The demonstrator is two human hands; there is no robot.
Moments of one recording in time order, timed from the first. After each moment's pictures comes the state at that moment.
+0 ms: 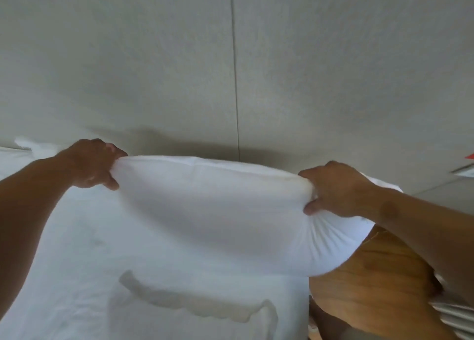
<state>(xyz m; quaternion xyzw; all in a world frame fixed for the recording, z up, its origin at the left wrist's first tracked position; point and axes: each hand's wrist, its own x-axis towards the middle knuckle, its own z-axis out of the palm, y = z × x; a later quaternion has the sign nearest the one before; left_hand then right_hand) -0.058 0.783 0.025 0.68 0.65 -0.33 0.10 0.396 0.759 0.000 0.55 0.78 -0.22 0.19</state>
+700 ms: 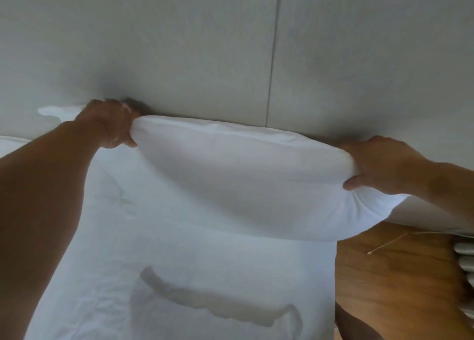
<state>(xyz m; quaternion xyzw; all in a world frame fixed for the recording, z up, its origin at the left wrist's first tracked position) -0.060 0.842 0.031 0.65 0.70 -0.30 0.00 0.391 0.808 -0.005 0.59 0.76 -0.17 0.20</state>
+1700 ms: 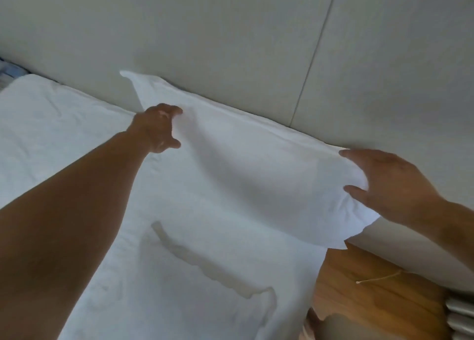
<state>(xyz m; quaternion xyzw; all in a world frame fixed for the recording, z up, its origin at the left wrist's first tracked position) -0.058 0.733 0.021 0.58 0.80 -0.11 0.13 0.393 0.747 0.036 0.51 0.85 -0.10 0.06</state>
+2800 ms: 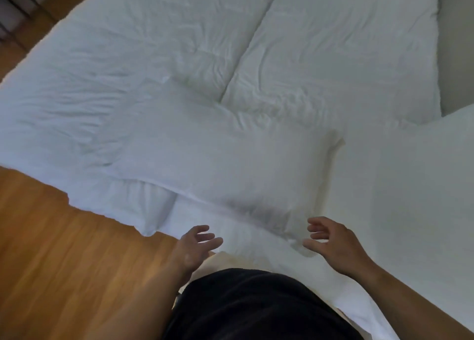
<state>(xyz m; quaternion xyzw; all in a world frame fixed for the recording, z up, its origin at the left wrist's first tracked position) 0.403 0.190 -0.111 -0.42 0.65 0.58 0.26 0.308 0.525 -0.080 0.04 0.87 -0.34 0.34</state>
